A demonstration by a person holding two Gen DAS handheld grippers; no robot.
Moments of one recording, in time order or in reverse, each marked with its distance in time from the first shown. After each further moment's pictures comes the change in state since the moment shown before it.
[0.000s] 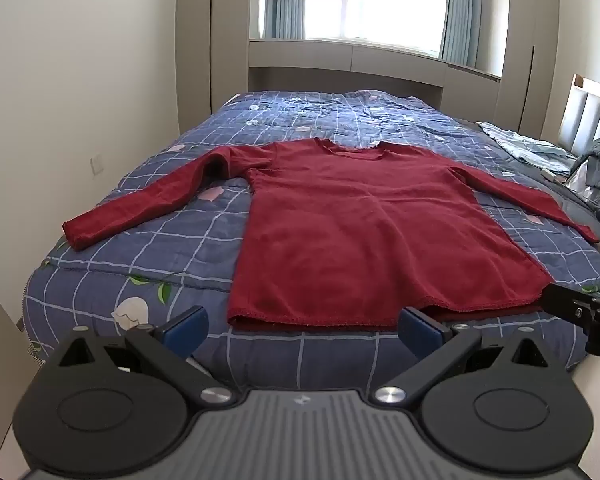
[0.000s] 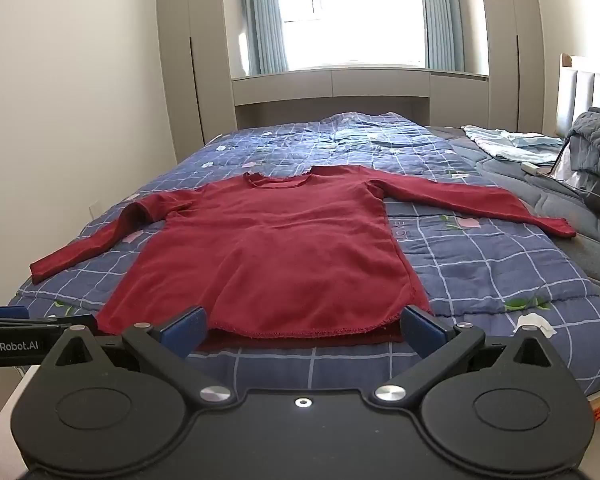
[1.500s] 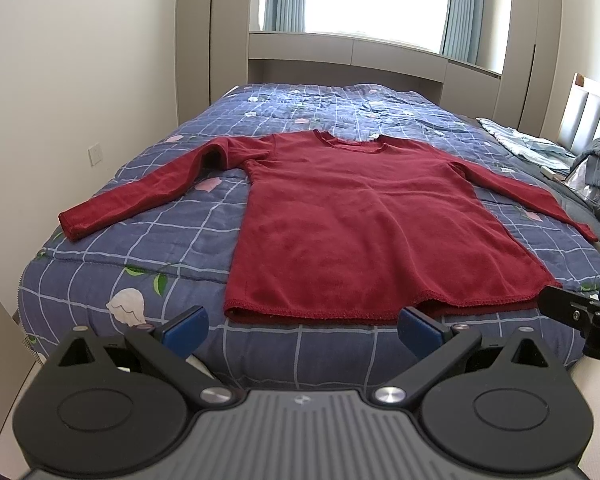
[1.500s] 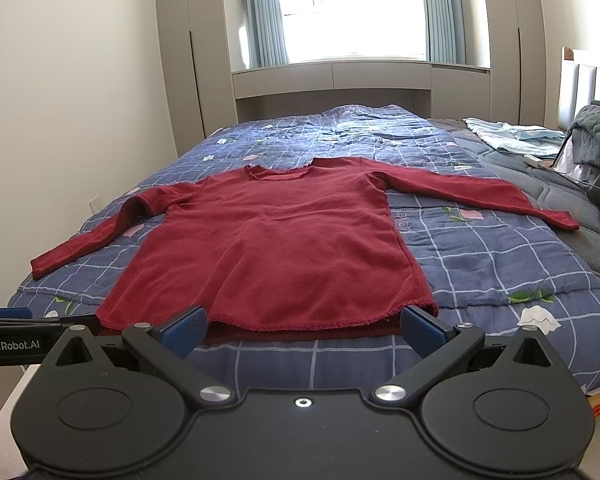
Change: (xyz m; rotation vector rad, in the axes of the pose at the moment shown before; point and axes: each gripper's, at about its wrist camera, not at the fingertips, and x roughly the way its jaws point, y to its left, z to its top) left arm 0.007 -0.001 -0.008 -0.006 0.010 -0.006; right arm 0.003 0.000 -0.002 0.001 0.020 0.003
